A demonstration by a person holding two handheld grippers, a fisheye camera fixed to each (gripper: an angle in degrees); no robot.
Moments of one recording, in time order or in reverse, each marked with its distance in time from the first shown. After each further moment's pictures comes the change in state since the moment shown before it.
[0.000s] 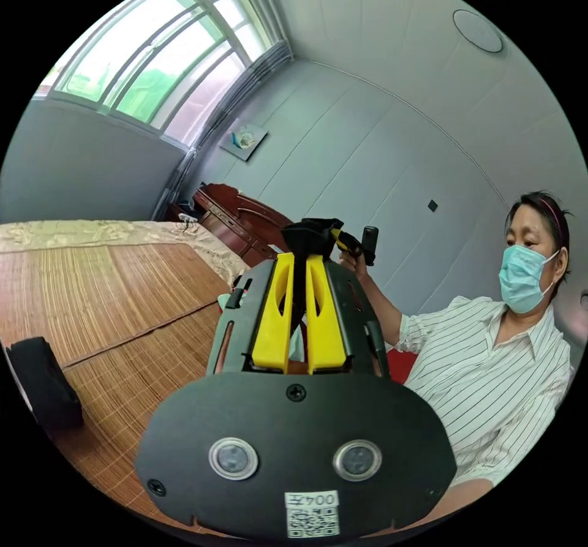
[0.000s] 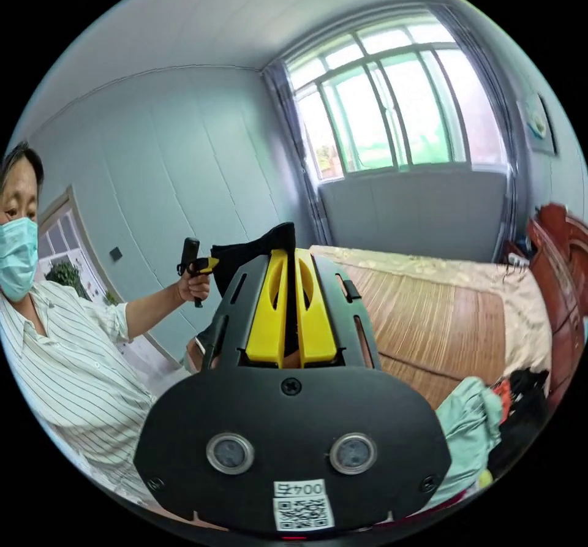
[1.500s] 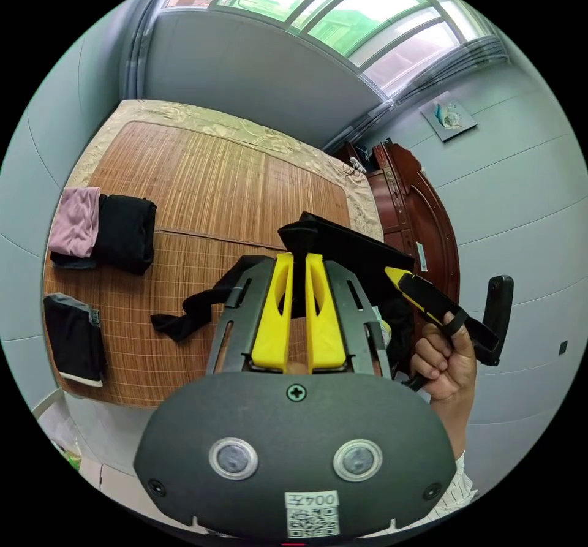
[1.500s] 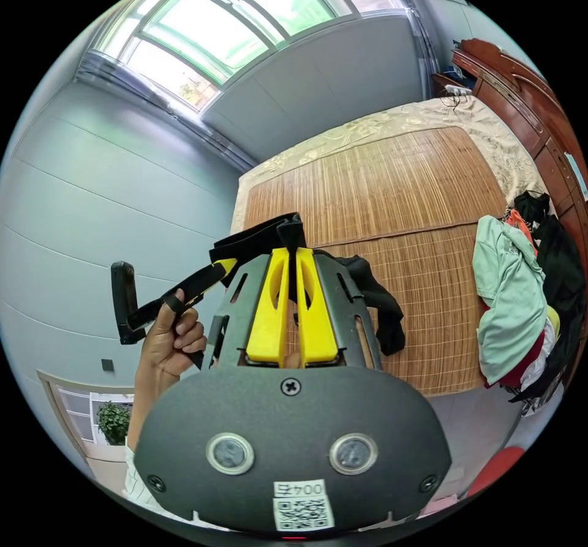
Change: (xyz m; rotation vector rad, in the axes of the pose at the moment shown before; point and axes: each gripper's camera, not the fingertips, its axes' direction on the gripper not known) left arm -0.224 -0.119 -0.091 -0.279 -0.702 -0.646; right arm 0.194 -0.091 0.350 -0.448 0.236 0.700
